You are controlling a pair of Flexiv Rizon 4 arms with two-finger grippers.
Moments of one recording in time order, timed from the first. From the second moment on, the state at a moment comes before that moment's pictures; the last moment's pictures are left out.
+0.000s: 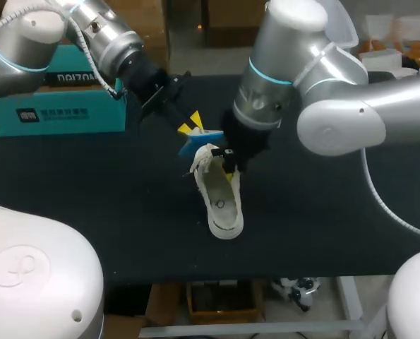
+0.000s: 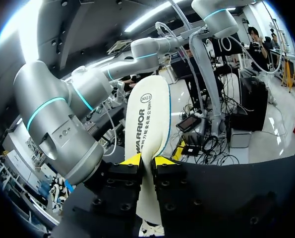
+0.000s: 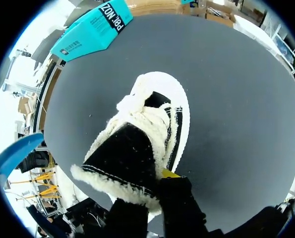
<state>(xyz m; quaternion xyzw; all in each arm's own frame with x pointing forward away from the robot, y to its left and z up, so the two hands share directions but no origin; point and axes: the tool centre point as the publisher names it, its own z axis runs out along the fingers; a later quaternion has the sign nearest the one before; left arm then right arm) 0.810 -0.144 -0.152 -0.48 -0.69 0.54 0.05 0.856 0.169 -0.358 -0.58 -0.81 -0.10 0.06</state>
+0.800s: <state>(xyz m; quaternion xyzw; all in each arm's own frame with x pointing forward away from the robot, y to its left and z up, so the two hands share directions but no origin) 0.777 -0.138 -0.130 -0.48 -0.63 0.60 0.11 0.819 0.141 -0.329 -0.58 -0.80 -0.15 0.06</state>
